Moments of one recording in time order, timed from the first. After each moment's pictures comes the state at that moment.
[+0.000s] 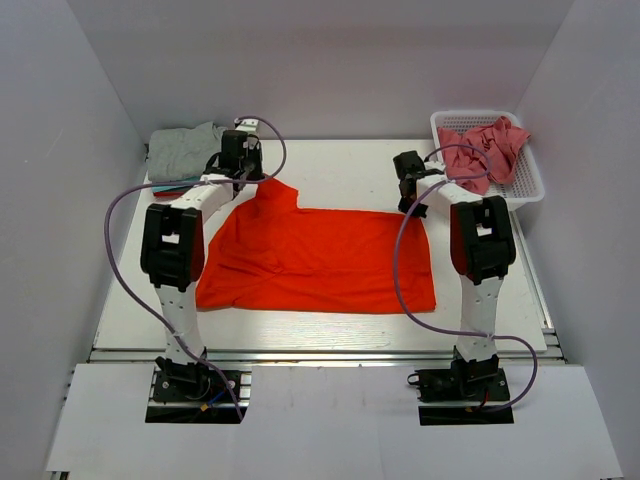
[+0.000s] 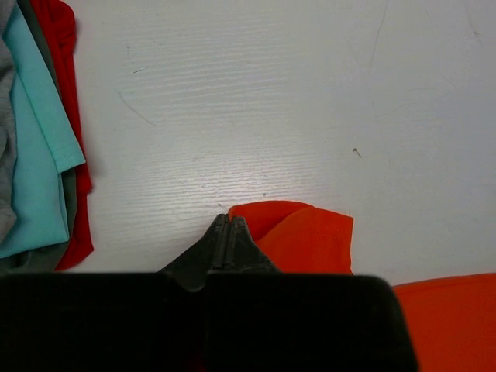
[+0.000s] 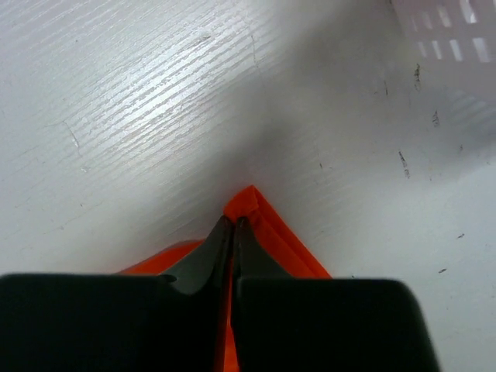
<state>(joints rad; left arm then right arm) -0.20 2.09 1.58 -0.03 0.02 -0.11 0.27 2.13 1.56 -0.57 0.44 0.65</state>
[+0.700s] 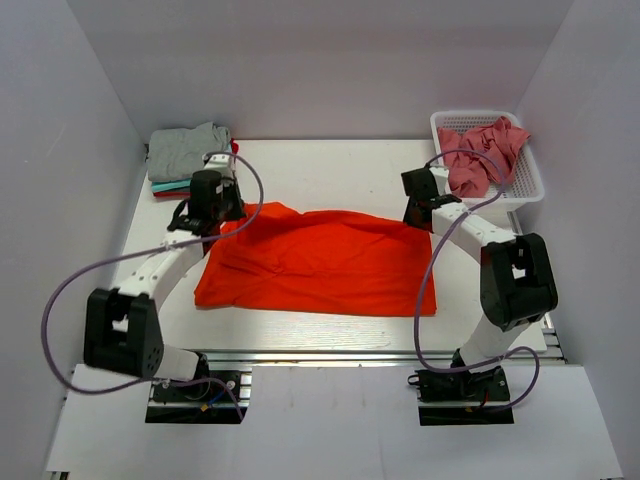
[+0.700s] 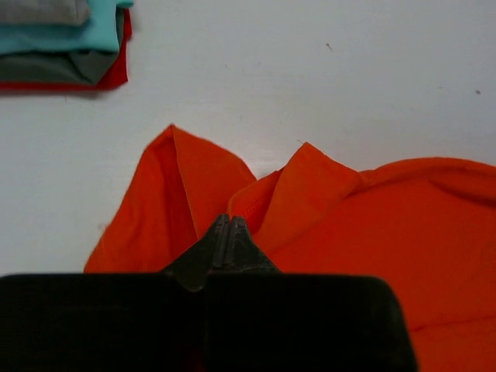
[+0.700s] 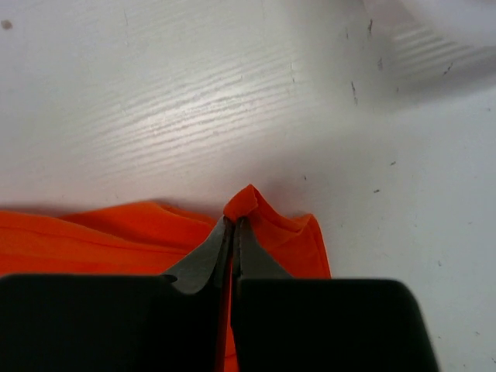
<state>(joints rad) -0.21 1.44 0.99 -0.04 -0.02 -0.21 0.33 1.71 1.16 -0.37 0.42 0.48</state>
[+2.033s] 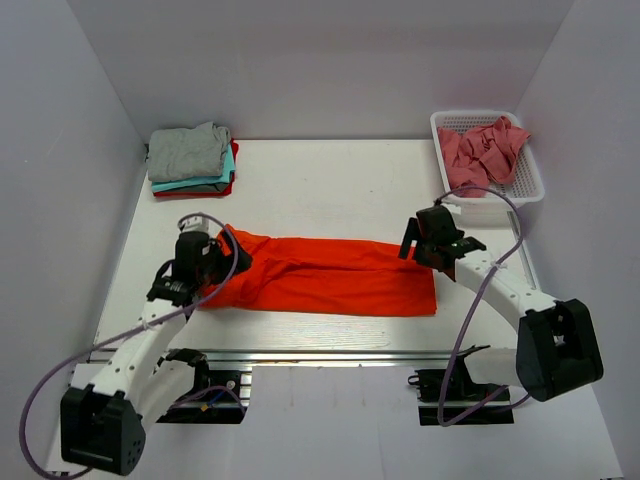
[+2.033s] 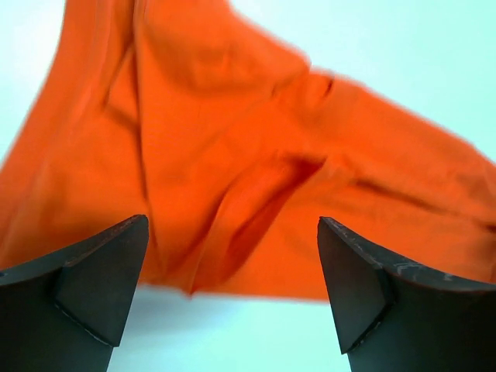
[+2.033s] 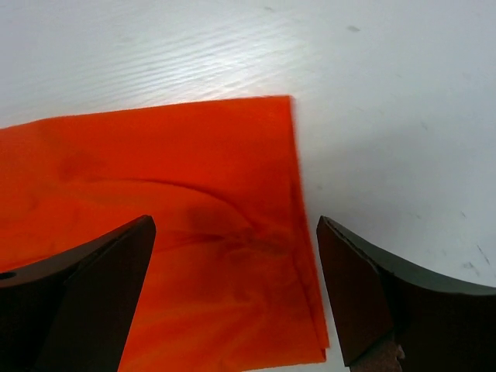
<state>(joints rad) -0.21 0.83 0.51 -0.36 0.00 -0.61 0.36 1.29 0.75 -0.43 0.34 0.54</state>
